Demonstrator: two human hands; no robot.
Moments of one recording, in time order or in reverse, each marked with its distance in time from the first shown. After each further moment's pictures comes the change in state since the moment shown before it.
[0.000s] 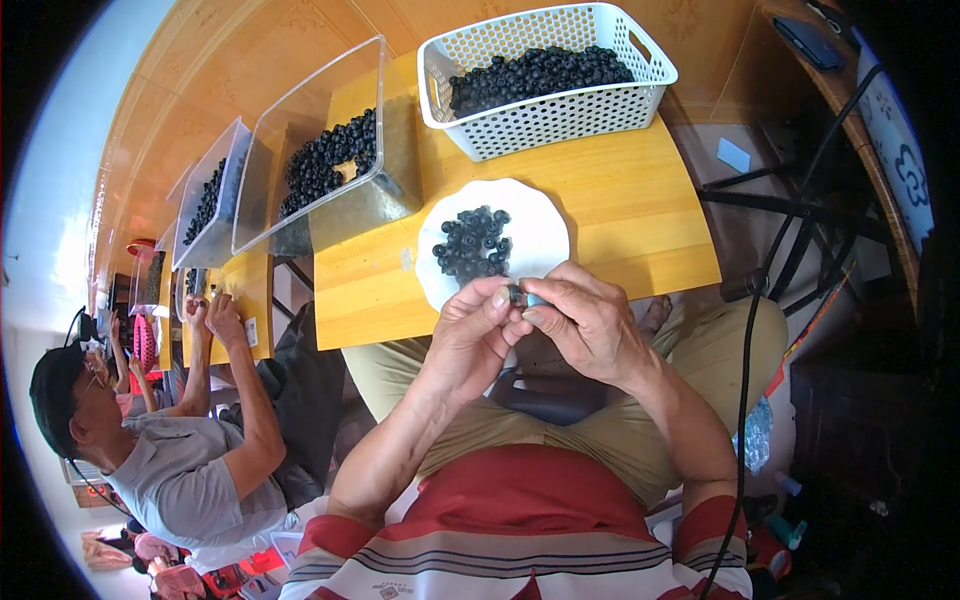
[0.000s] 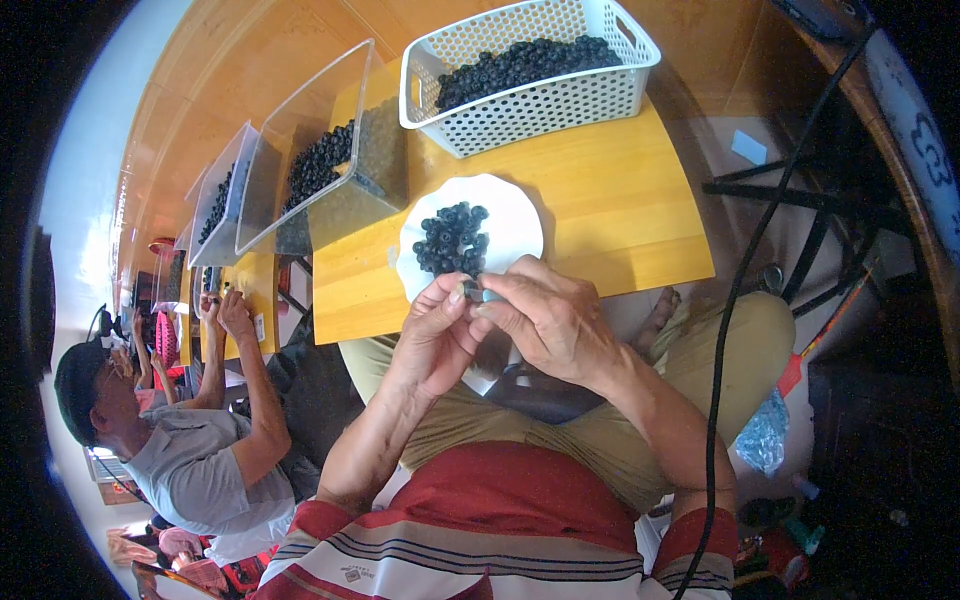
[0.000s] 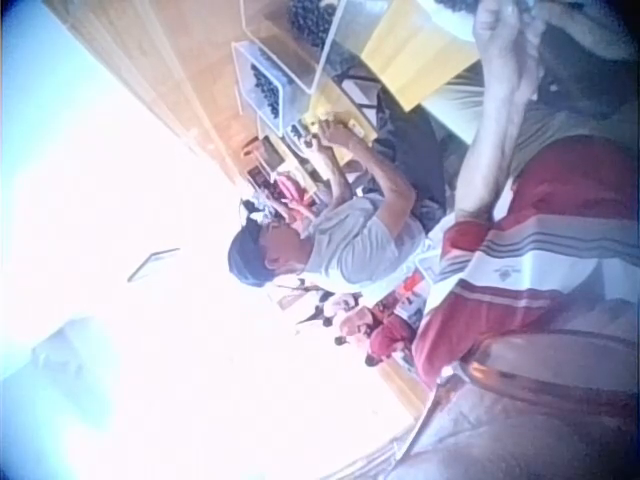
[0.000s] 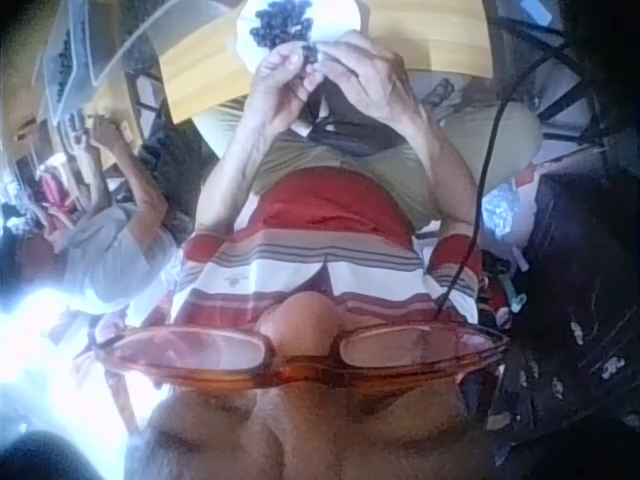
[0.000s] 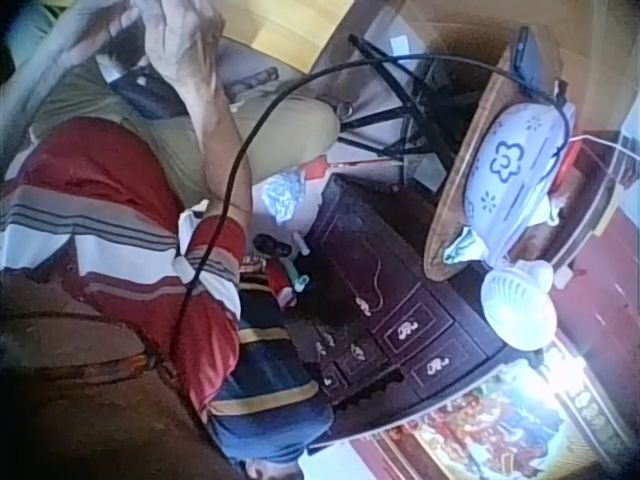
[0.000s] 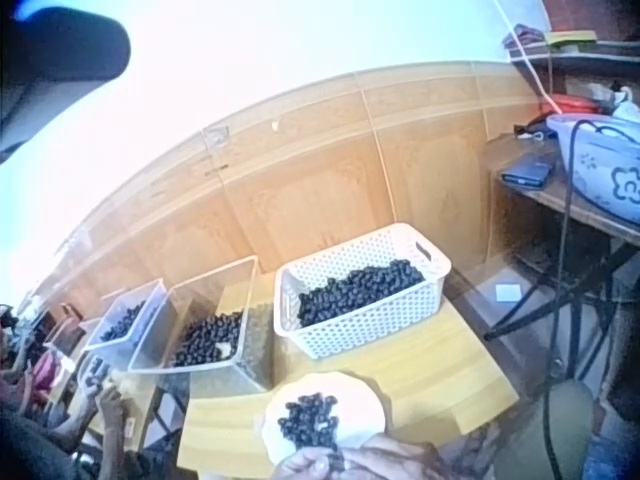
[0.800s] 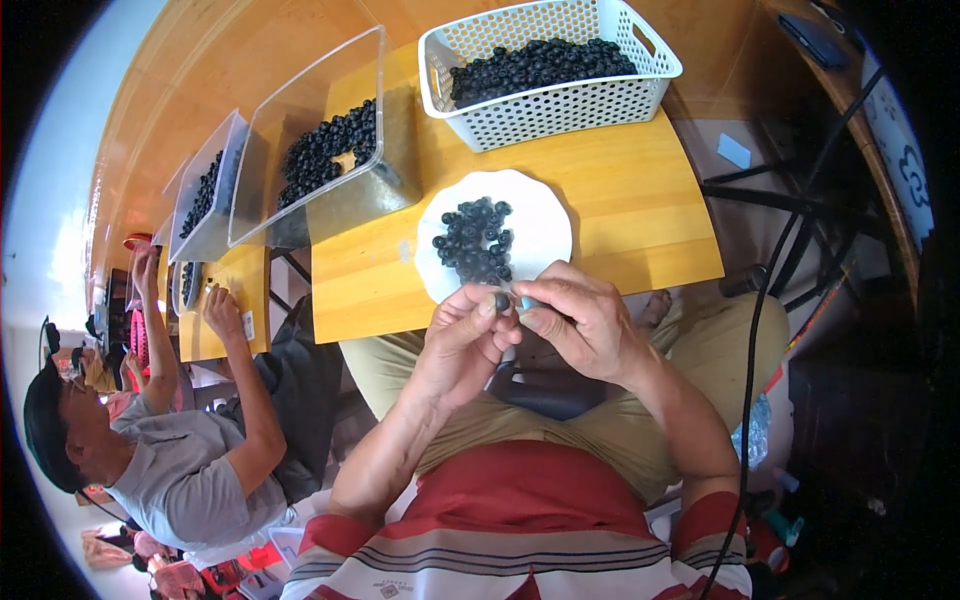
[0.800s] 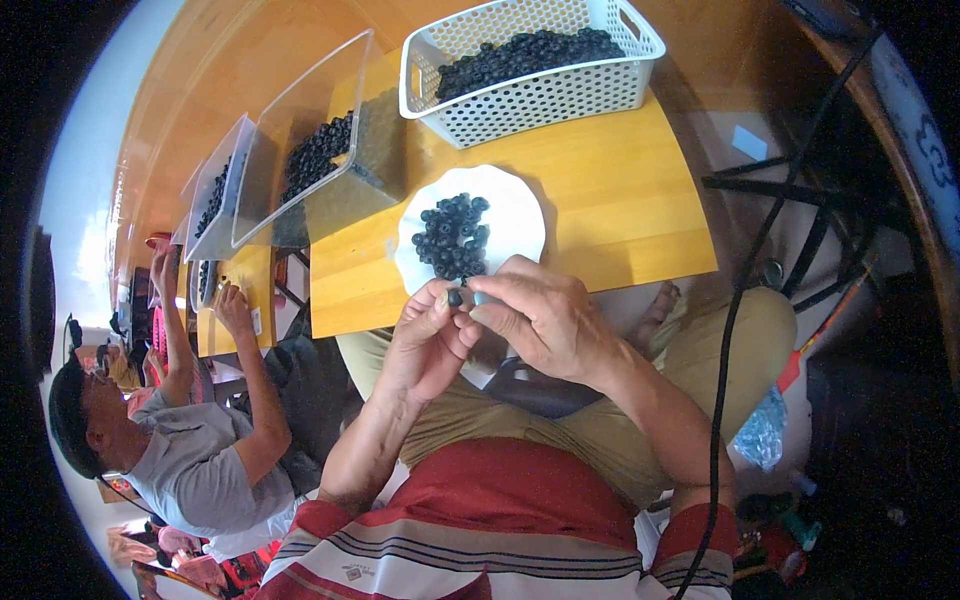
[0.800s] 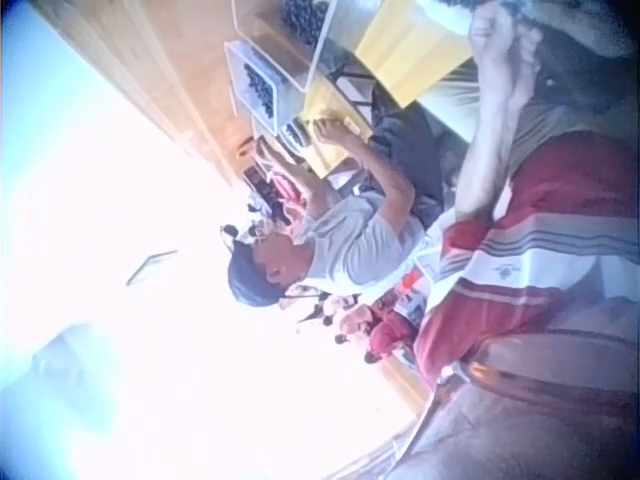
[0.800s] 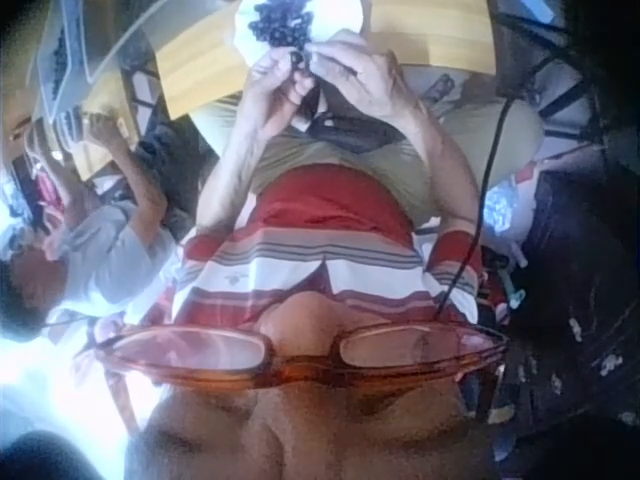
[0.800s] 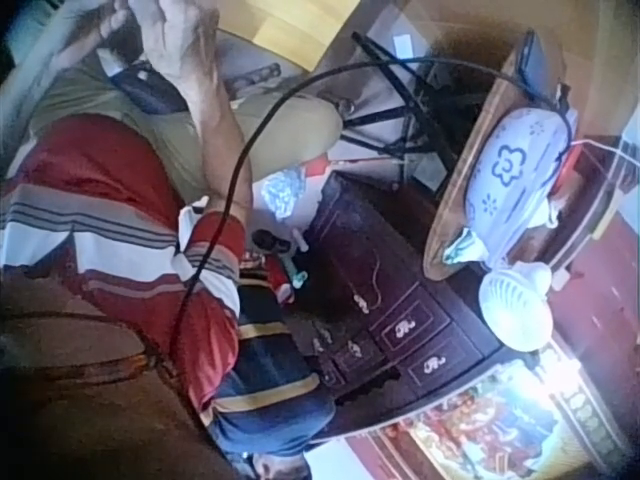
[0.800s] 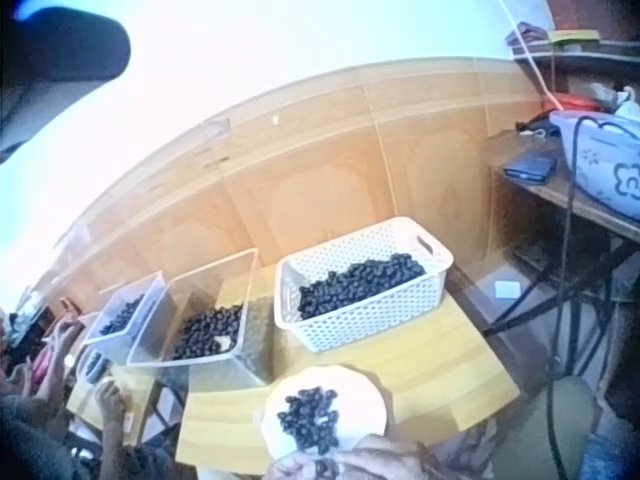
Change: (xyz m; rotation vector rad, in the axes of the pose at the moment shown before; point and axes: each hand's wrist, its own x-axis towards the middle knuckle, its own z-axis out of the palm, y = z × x) left_hand -0.015 0.005 -0.005 -0.026 -0.034 0.000; right_hand 0.002 -0.003 0.002 0.168 -0.083 0.015
